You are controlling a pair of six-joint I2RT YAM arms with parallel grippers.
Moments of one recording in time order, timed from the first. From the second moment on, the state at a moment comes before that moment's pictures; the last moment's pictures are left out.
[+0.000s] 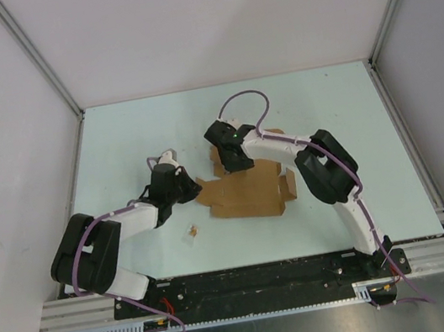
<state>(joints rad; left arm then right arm) -0.40 1.49 0.54 0.29 0.08 -0.61 0.77 2.18 1.70 -0.68 0.30 0.60</state>
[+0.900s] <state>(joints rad) -0.39 1.49 0.54 0.29 0.08 -0.61 0.86 2.28 1.96 -0.72 0.34 0.61</state>
